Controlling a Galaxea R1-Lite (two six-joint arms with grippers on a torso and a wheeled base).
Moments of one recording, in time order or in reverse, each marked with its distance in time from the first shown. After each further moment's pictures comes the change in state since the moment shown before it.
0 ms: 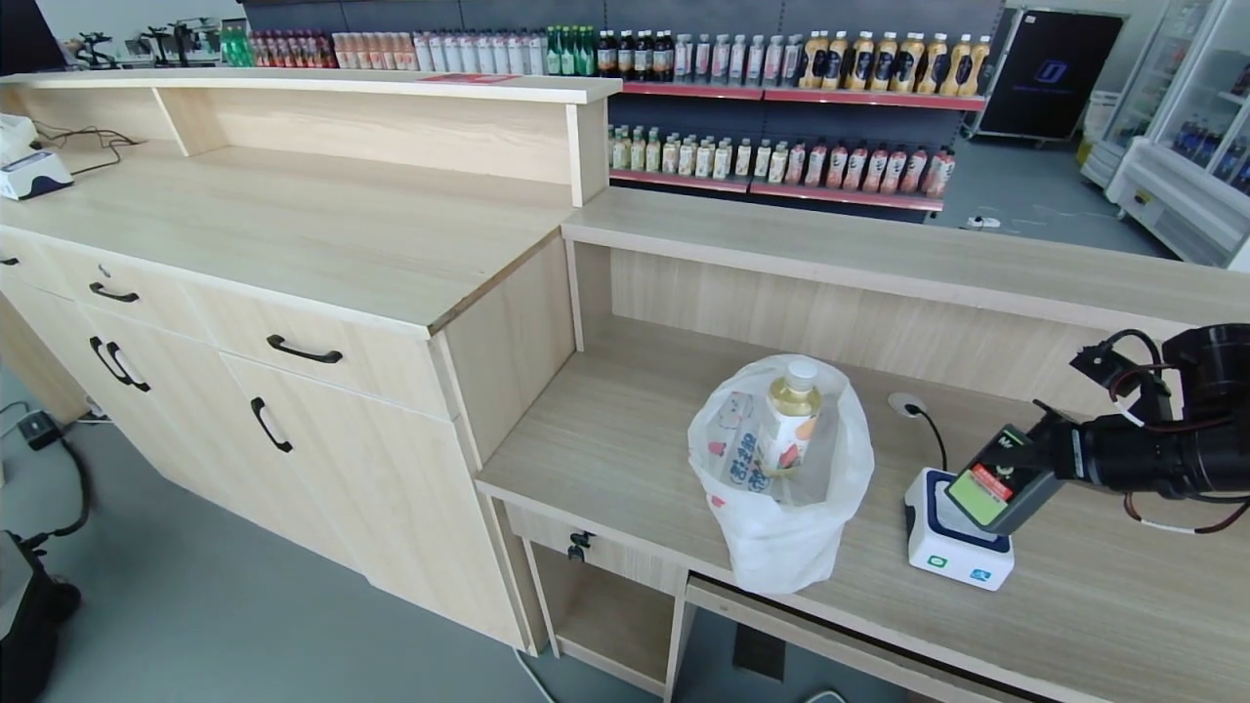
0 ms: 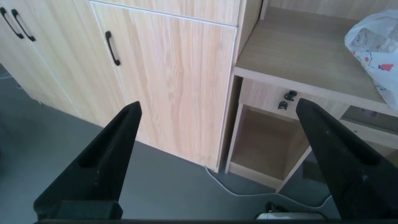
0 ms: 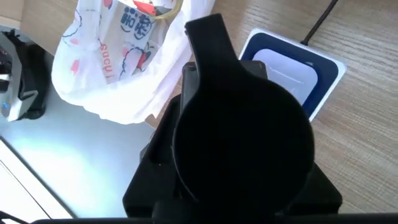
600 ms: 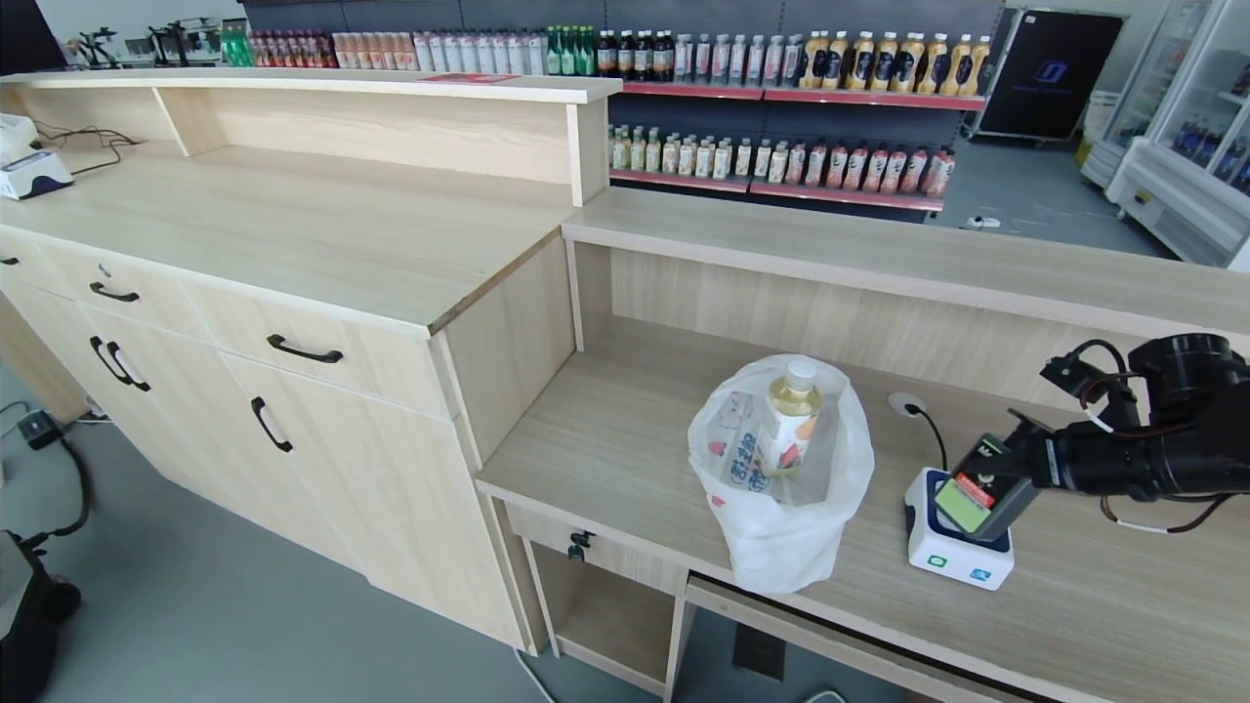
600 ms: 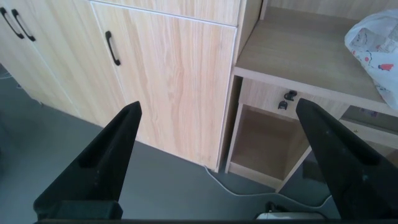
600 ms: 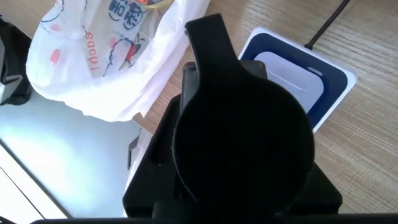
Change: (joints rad) left arm 0.000 0.000 0.000 0.000 0.000 0.000; right arm 0.022 0.068 -0.028 -0.008 -0.017 -0.061
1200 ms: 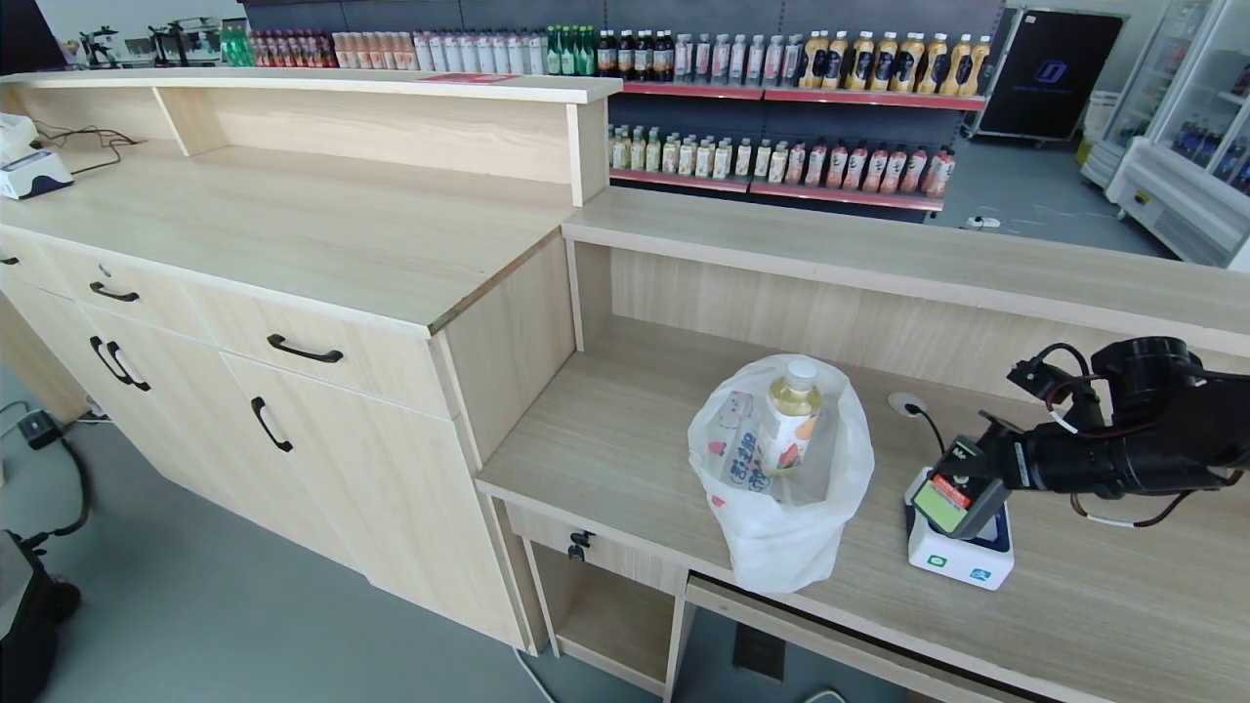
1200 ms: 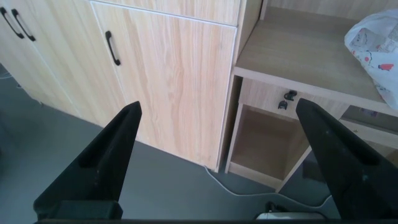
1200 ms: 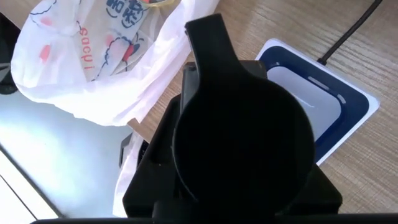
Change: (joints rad) left arm 0.000 0.000 0.000 0.000 0.000 0.000; right arm 0.050 0.054 -0.026 -0.031 -0.022 -0.023
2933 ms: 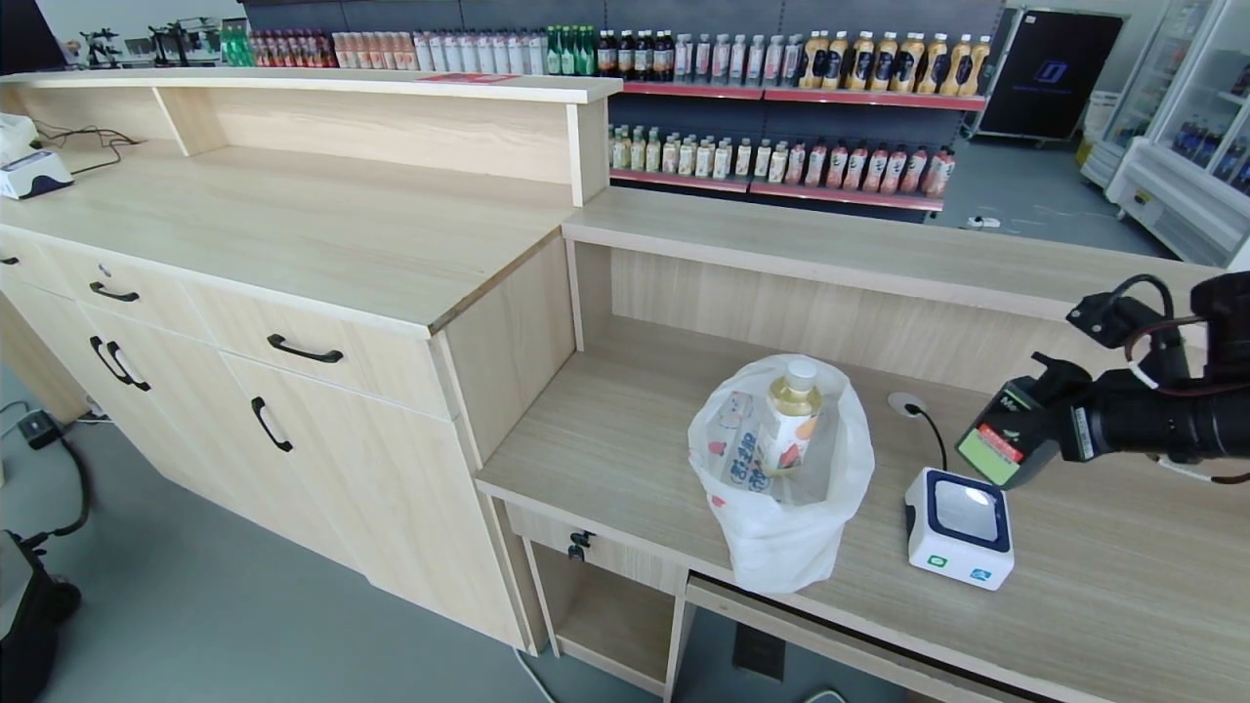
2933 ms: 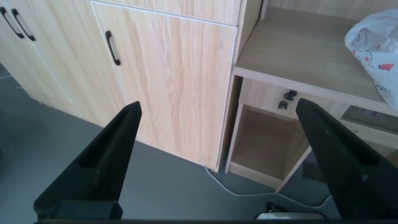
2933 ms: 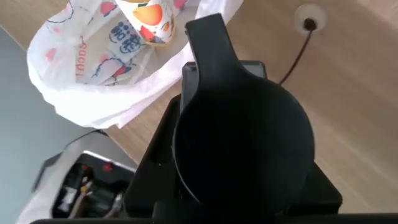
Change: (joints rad) left arm 0.000 0.000 0.000 0.000 0.000 0.000; right arm 0.009 -0.303 0.098 -0.060 -0.105 -0.212
